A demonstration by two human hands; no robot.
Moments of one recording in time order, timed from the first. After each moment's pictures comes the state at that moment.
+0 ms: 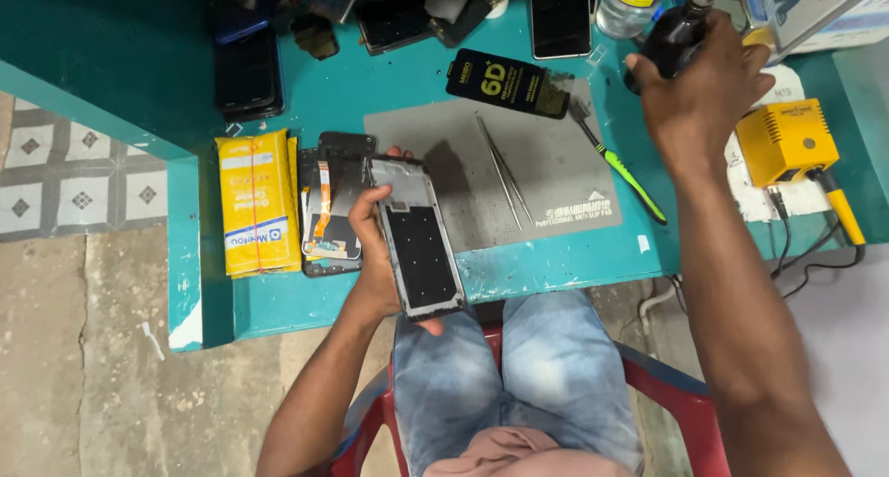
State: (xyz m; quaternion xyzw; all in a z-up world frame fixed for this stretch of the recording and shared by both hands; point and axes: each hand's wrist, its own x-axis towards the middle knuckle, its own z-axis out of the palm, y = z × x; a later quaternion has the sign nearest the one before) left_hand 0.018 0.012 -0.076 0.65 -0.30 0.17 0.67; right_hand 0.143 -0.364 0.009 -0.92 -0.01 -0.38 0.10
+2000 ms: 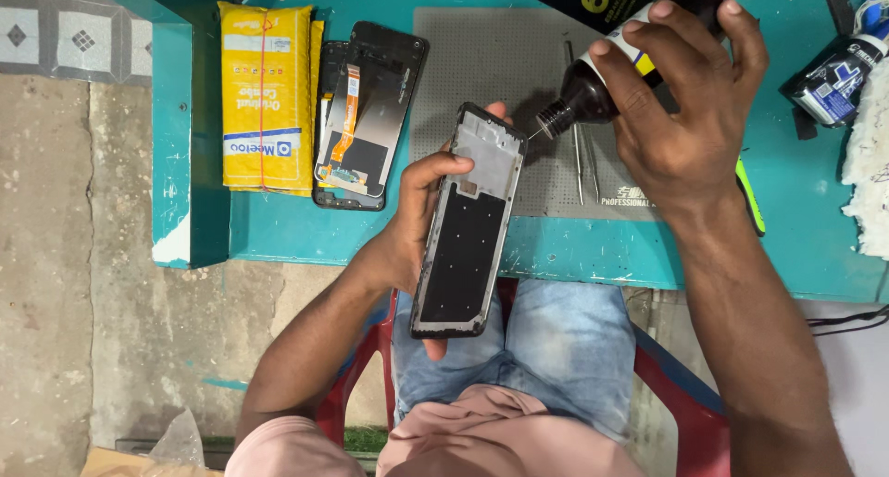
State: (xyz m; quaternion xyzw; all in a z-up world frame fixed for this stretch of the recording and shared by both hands) left_hand 0.019 0.010 -0.077 0.52 -0.36 0.04 0.77; right_hand 0.118 -0.253 0.004 -0.83 -0.42 -0.36 0.08
